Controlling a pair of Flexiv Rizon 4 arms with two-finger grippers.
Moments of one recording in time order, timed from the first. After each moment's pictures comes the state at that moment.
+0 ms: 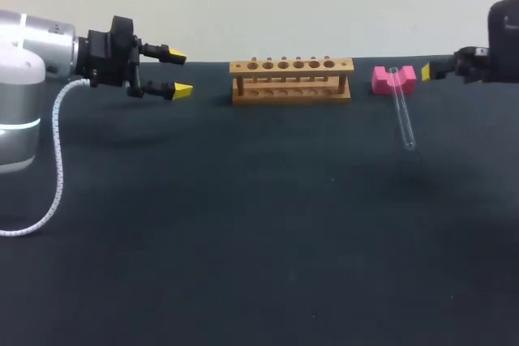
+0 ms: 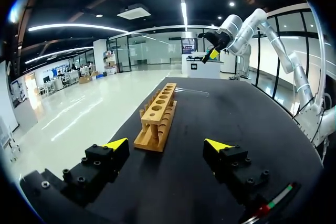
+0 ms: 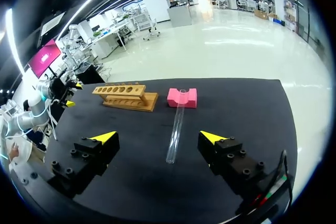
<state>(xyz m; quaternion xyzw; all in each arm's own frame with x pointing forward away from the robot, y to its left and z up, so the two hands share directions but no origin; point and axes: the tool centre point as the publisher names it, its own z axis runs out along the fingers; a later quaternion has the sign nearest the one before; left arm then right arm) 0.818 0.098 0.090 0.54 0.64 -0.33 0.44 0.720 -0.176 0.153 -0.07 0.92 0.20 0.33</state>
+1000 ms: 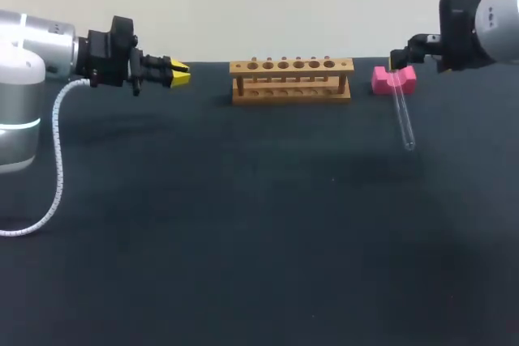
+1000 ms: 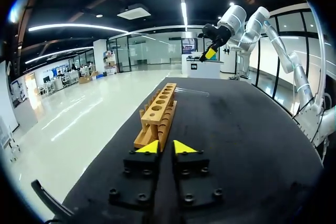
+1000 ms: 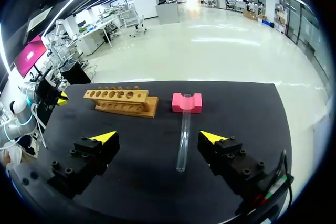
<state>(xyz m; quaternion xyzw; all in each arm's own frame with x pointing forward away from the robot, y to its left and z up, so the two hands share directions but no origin) 0.818 0.098 0.090 0.54 0.64 -0.33 0.44 0.743 -0.135 0.155 -0.05 0.94 0.13 0.32</state>
